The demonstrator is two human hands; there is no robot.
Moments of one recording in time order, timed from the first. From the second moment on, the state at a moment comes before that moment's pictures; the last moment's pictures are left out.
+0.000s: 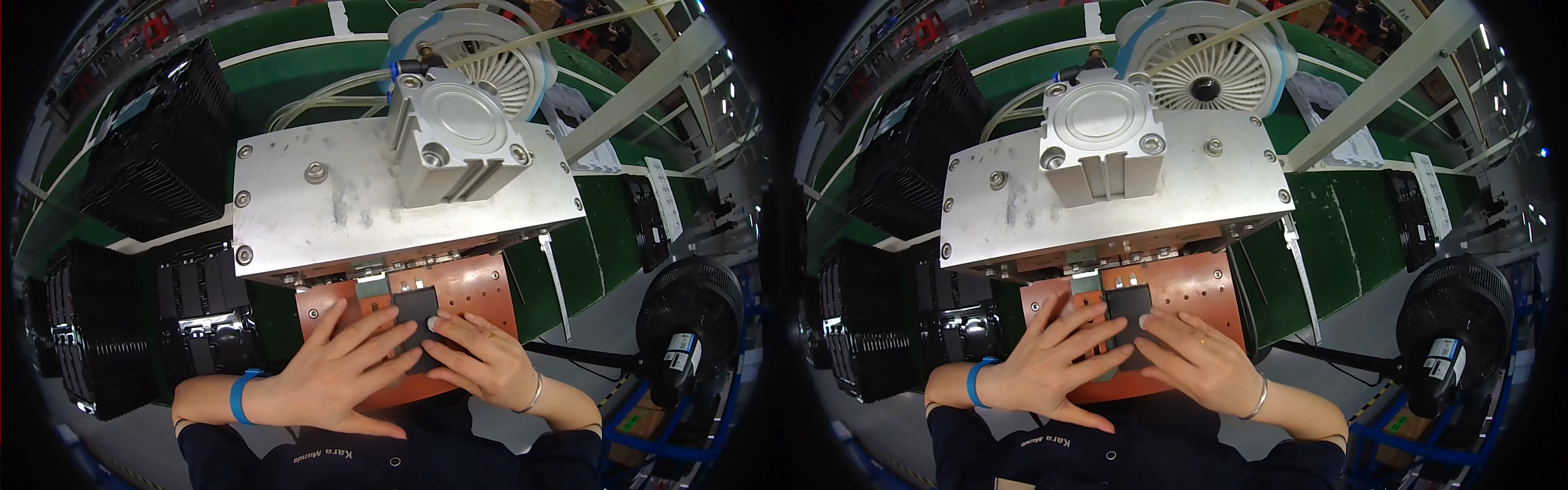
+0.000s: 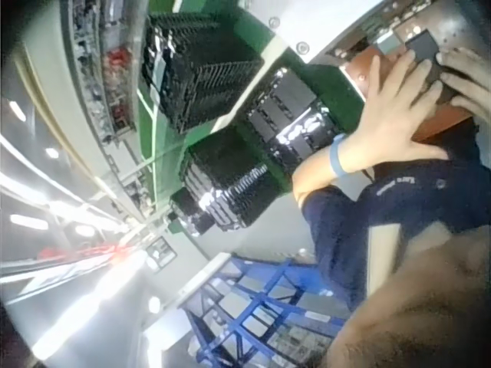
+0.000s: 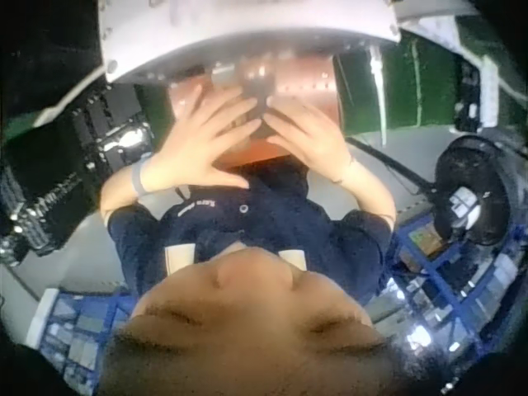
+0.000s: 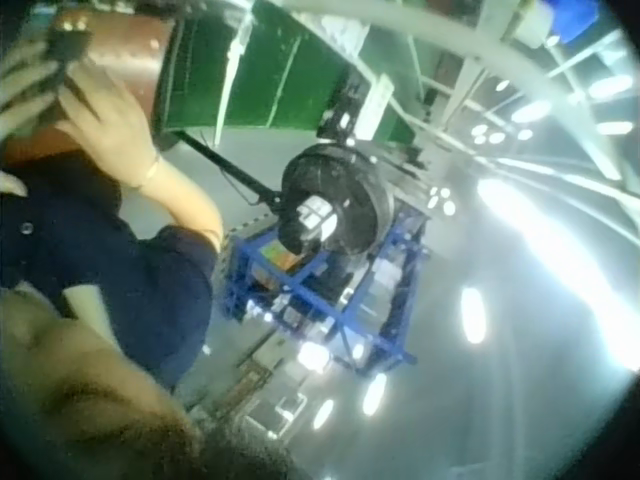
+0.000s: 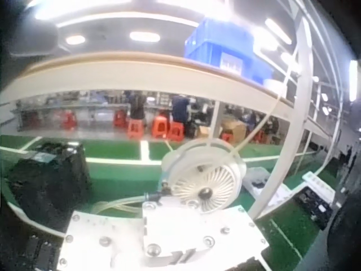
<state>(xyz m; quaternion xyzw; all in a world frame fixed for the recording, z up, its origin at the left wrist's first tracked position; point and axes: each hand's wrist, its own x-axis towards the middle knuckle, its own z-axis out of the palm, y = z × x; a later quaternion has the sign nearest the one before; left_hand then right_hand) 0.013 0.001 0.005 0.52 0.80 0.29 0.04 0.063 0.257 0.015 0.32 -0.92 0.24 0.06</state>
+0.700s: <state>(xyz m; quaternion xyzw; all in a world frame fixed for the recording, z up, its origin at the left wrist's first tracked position) 0.005 0.003 0.000 0.51 0.81 0.29 0.03 0.038 0.253 0.022 0.33 -0.91 0.24 0.06</state>
